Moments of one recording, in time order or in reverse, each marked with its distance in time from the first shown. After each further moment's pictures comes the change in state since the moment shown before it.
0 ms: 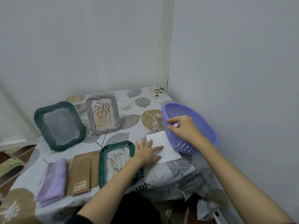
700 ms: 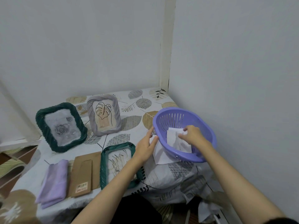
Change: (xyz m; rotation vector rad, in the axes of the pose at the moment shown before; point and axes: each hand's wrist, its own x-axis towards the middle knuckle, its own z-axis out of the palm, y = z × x) left_hand -0.007 0.000 -0.013 -0.744 0.447 0.055; right_hand 0.011 0.046 0.015 -0.078 -0.112 0.422
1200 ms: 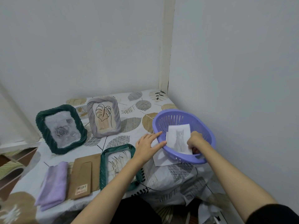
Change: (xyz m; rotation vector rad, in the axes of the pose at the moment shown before) left_hand -0.007 0.020 -0.007 0.204 -0.051 0.036; right_hand 0.017 0.011 0.005 -0.199 -0.117 0.246
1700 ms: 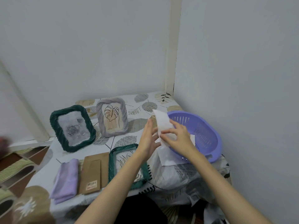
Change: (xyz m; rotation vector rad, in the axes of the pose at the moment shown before) left_hand -0.014 0.040 -0.039 -1.215 0.047 -0.223; right_hand -0.079 -0.045 0.022 0.420 0.249 -0.678
